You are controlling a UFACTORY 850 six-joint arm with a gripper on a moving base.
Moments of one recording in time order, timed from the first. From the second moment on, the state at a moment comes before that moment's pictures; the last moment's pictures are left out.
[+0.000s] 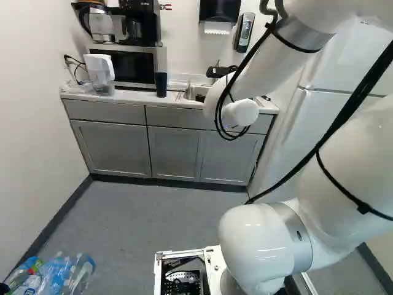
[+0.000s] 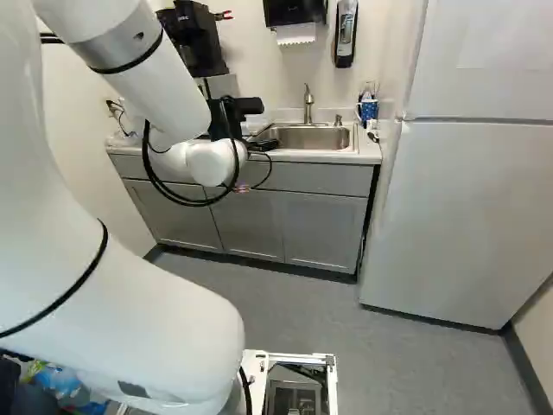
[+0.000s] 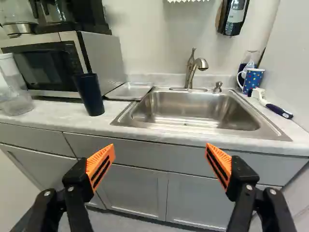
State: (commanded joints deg) arm 0.0 9.5 -28.9 0.0 41.0 0.0
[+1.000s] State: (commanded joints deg) arm 0.0 7.0 -37.6 0.0 33.0 0.0
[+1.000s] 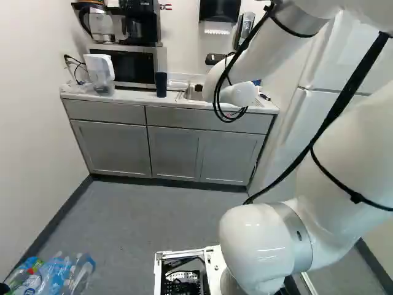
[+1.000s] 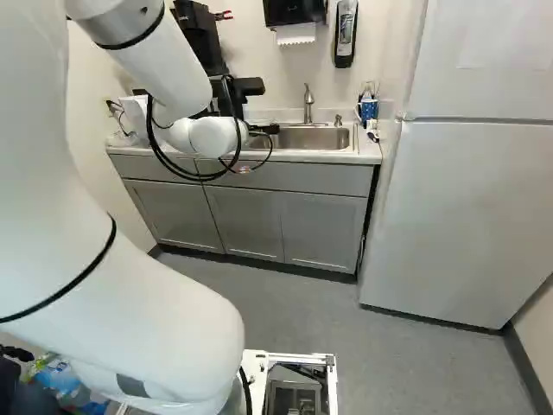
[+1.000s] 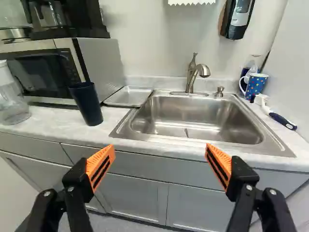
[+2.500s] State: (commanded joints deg) arm 0.0 5.0 -48.7 0.0 23.8 0.0
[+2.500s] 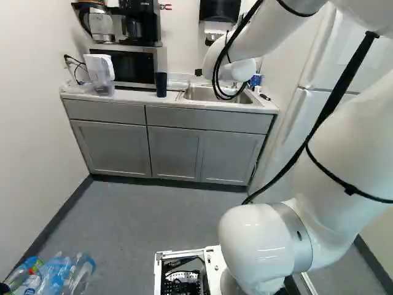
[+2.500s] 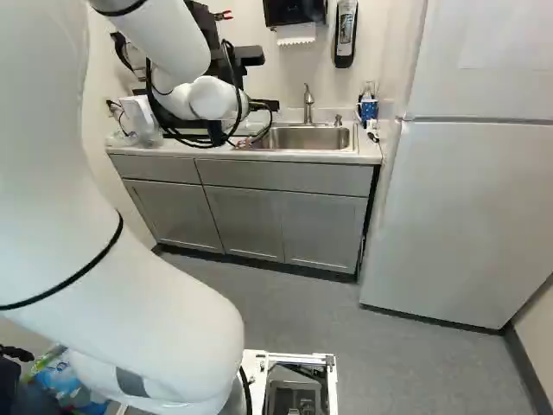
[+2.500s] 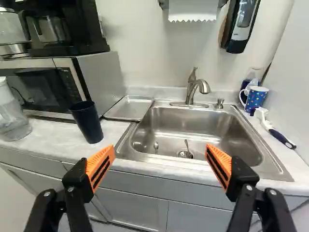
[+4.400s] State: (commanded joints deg) arm 0.0 4.2 -54.8 0.0 20.0 0.0
